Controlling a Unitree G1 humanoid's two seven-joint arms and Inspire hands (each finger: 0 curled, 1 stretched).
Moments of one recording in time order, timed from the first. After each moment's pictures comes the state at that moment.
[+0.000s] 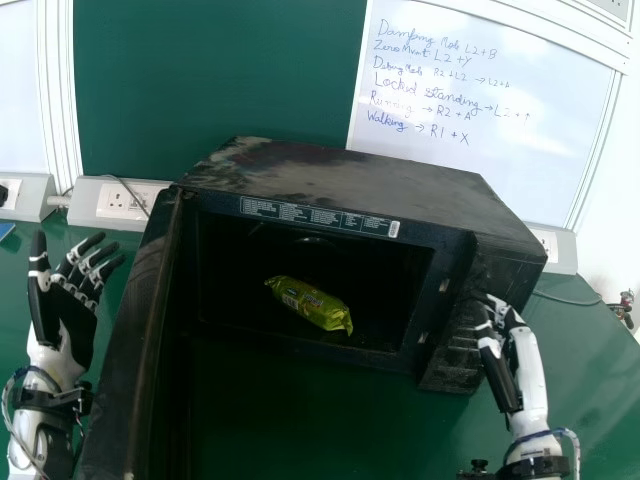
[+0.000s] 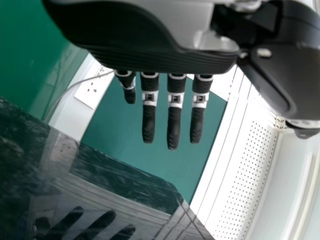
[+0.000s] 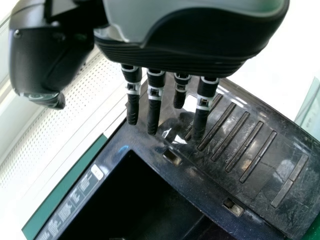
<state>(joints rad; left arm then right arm) 0.08 0.09 0.35 -0.44 -0.49 0.14 -0.05 0.21 -0.23 -0.25 -0.62 -0.28 0.16 0.15</state>
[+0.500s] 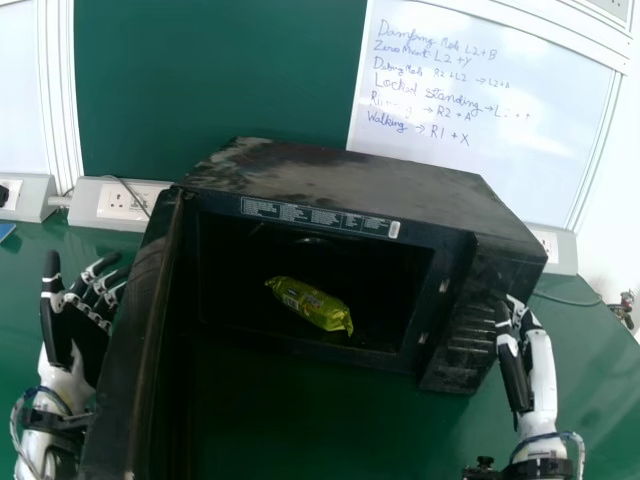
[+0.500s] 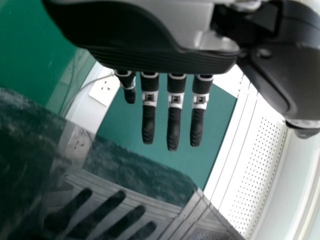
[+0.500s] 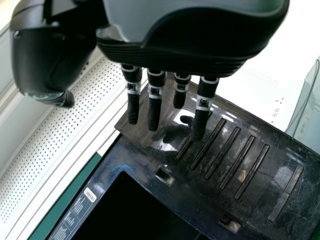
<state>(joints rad) 0.17 0.07 0.30 -0.48 -0.49 0.13 -0.09 0.21 -0.23 -0.27 -0.59 -0.24 0.14 0.08</state>
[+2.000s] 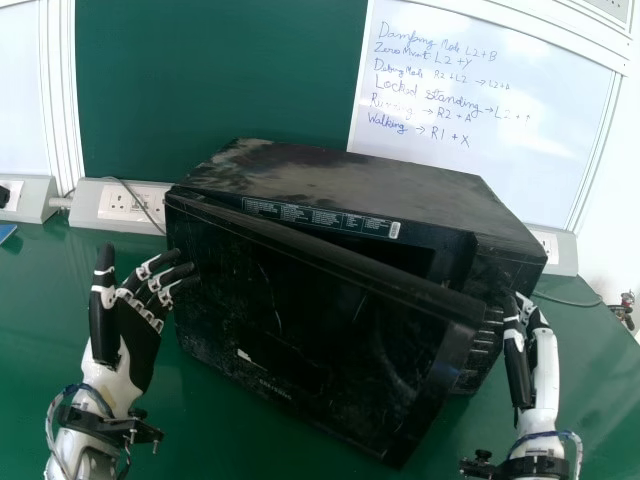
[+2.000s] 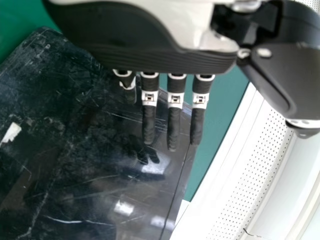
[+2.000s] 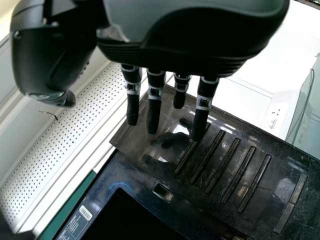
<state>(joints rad) 0.16 0.02 0.11 -0.58 -0.45 0.22 -0.04 0.19 -0.20 -0.25 -0.58 -0.25 0.15 -0.01</state>
